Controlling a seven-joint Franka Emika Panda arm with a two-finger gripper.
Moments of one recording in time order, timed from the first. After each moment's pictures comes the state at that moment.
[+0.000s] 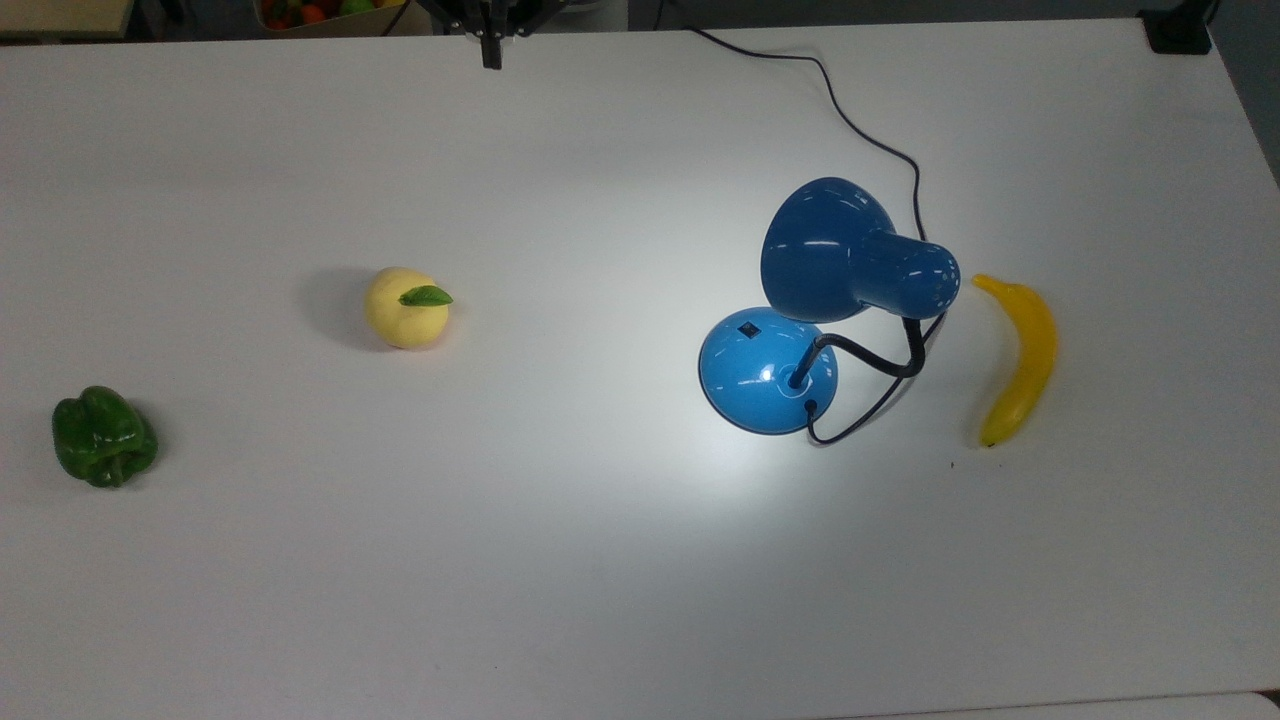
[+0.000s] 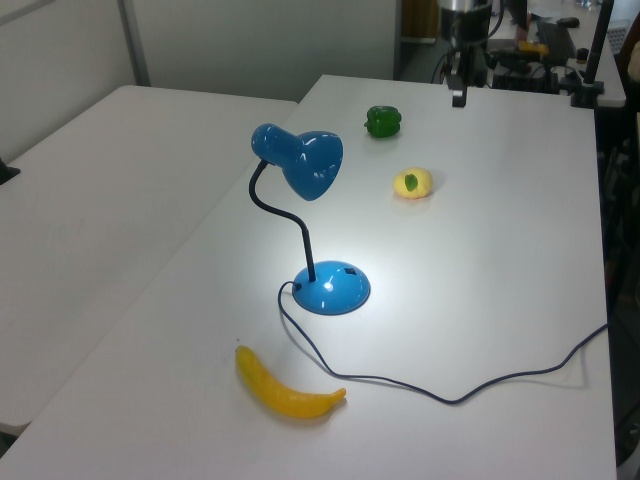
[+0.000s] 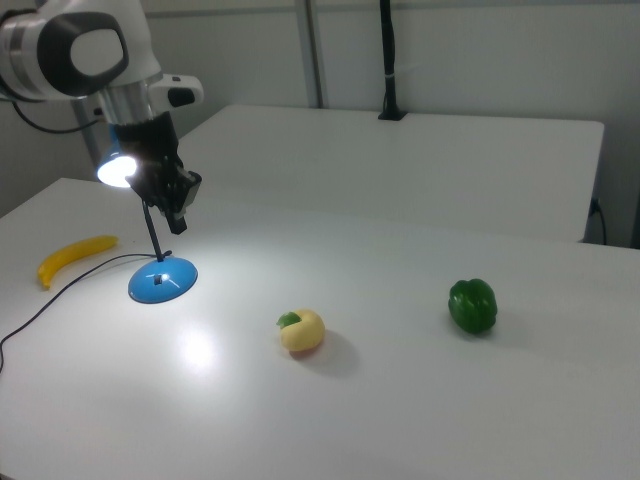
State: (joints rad) arm -0.01 -0.02 0.07 -1.71 -0.09 1.67 0.04
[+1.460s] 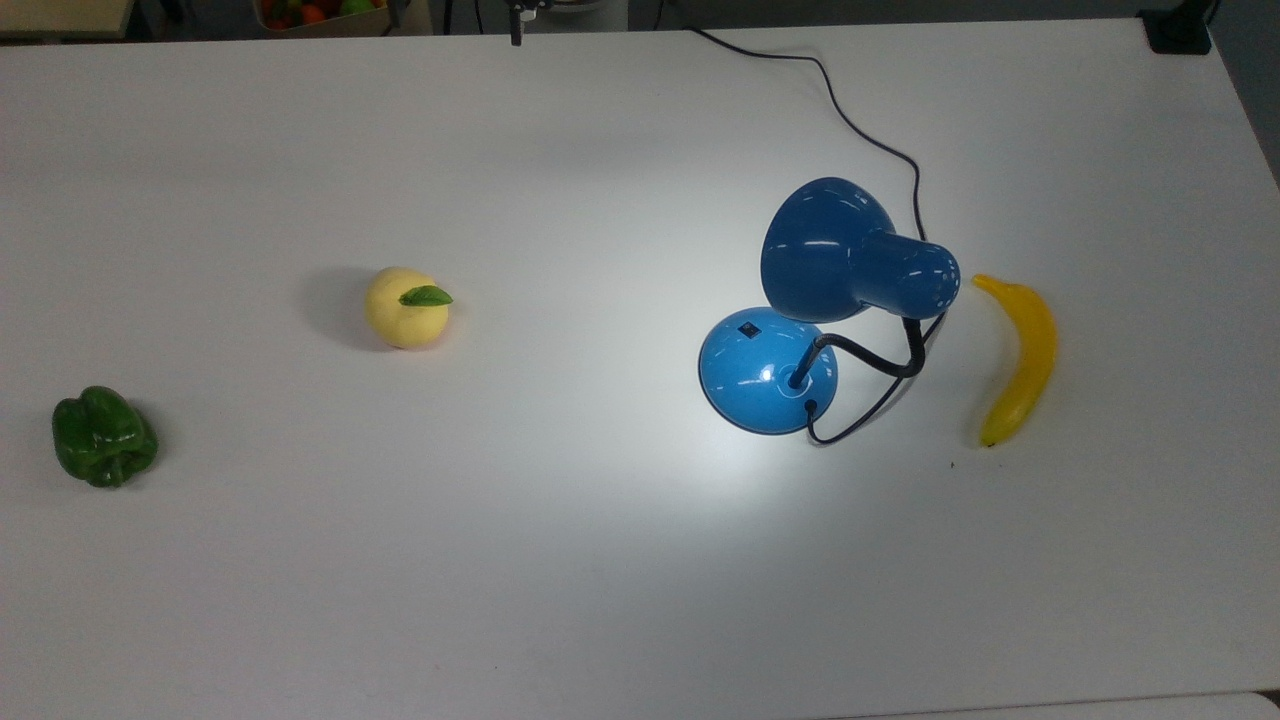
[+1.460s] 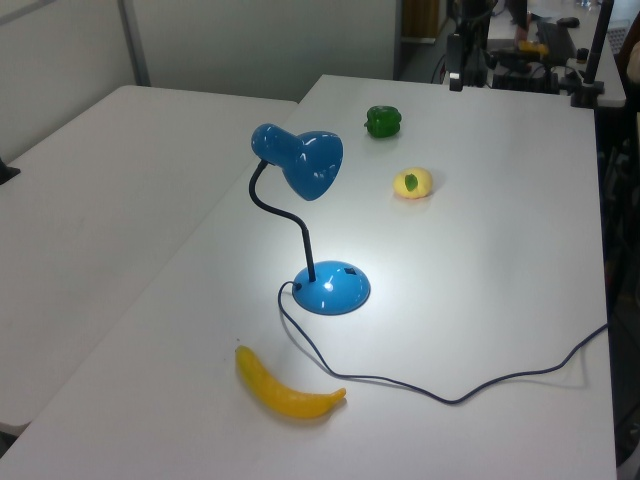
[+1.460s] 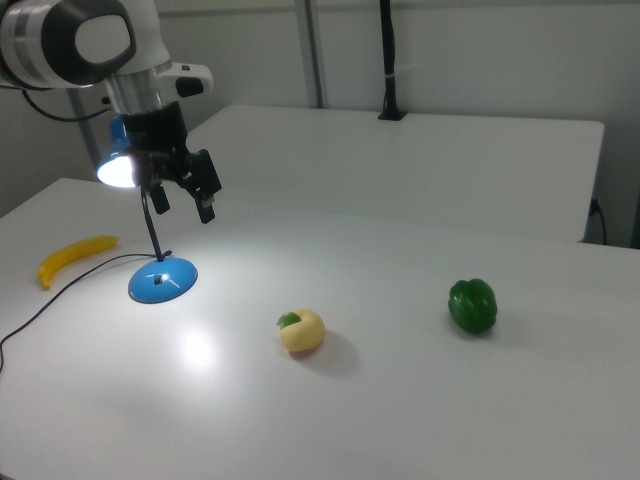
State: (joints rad) arm 0.00 -0.01 0.03 -1.66 -0.08 1.64 0.07
